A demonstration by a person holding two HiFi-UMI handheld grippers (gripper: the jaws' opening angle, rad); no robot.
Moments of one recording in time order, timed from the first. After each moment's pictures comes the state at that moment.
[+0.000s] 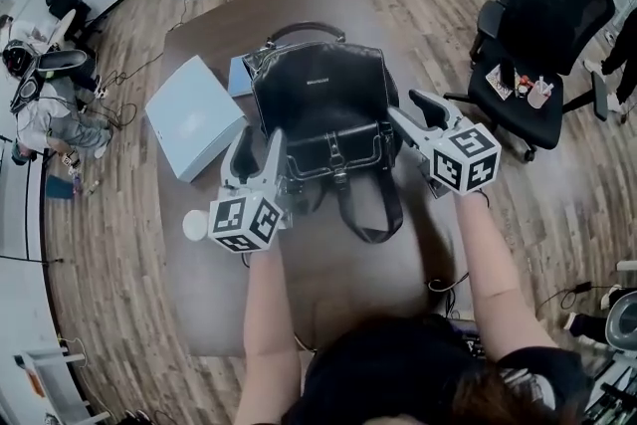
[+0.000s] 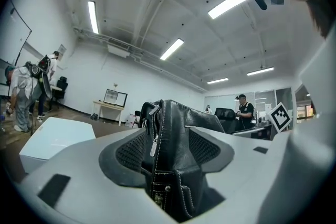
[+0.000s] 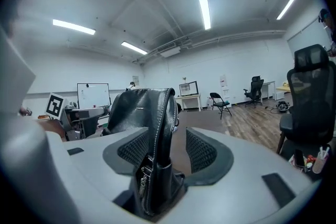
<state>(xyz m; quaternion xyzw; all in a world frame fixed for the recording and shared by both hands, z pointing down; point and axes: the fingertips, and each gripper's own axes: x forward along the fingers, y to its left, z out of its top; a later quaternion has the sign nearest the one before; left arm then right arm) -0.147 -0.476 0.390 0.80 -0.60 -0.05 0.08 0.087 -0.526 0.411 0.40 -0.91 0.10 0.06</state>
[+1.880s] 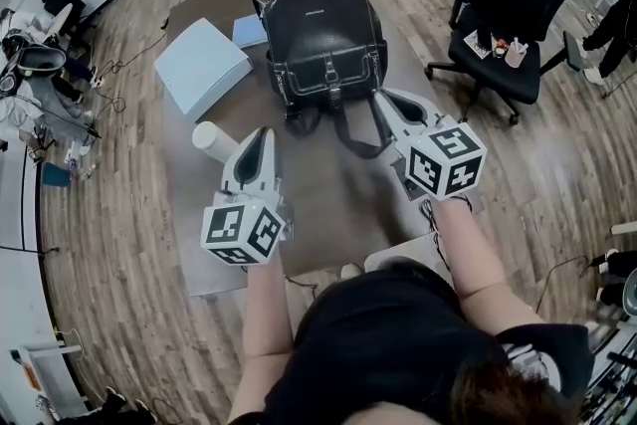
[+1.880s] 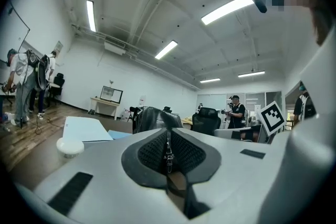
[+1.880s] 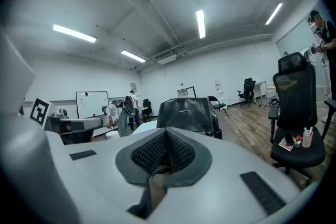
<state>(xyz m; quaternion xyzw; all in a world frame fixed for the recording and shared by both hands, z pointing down) -0.129 -0.258 0.344 0.82 -0.57 -0.04 0.10 0.050 -0.315 0.358 0.43 -0.89 0.11 0.02</state>
